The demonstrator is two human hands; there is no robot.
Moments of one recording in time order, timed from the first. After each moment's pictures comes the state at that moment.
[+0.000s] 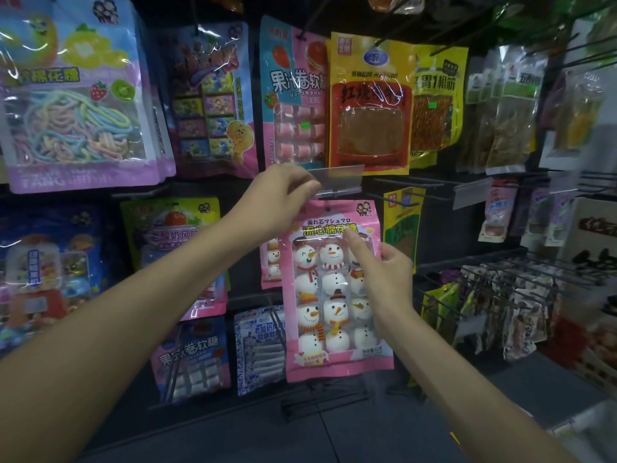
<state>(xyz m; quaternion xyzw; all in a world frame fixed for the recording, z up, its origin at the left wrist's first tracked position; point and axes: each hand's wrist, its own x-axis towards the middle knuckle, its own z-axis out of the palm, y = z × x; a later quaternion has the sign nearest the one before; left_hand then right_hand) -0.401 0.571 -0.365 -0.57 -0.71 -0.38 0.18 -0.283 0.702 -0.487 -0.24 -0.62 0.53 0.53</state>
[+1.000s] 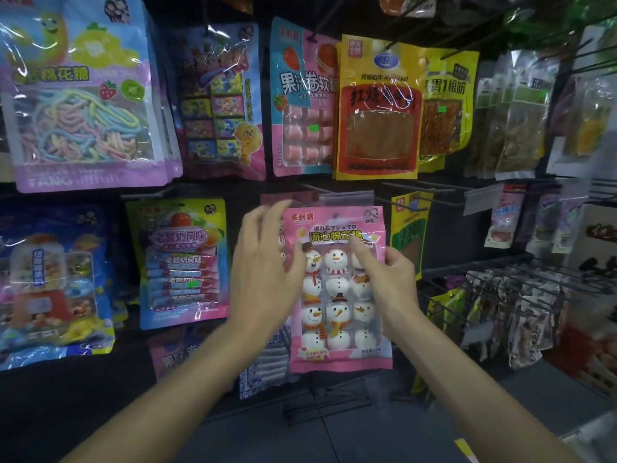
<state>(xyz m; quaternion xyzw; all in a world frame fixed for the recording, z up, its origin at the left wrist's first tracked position) -0.390 0.554 -0.464 -0.43 -0.71 -0.47 0.30 -0.291 0.711 -0.489 -0.24 -0.63 0.56 0.49</state>
